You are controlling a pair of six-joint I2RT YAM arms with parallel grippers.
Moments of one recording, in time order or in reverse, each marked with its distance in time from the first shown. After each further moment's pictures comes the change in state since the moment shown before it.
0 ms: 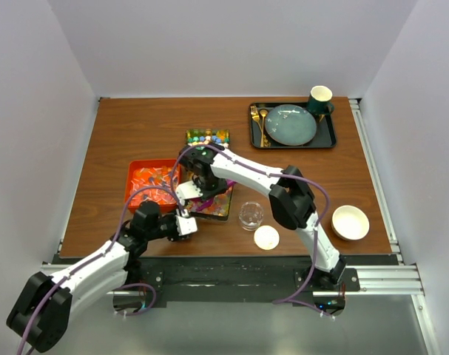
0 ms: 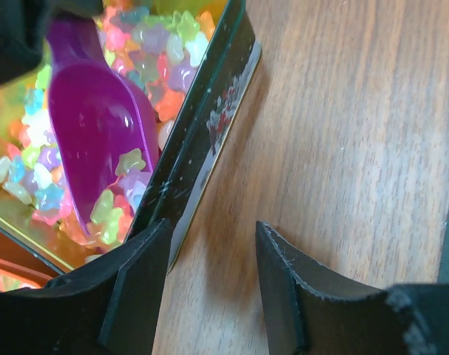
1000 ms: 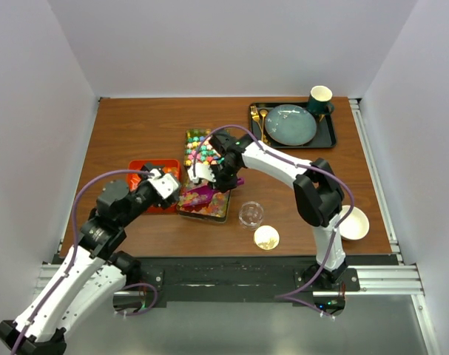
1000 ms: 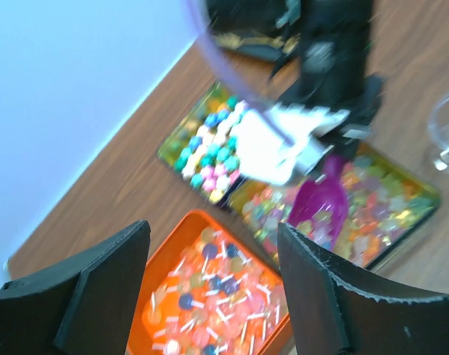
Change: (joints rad) left arm 0.017 -0.249 0.529 -0.397 -0.308 -0.185; right arm -0.200 -0.210 -0.351 0.353 -0.473 0.052
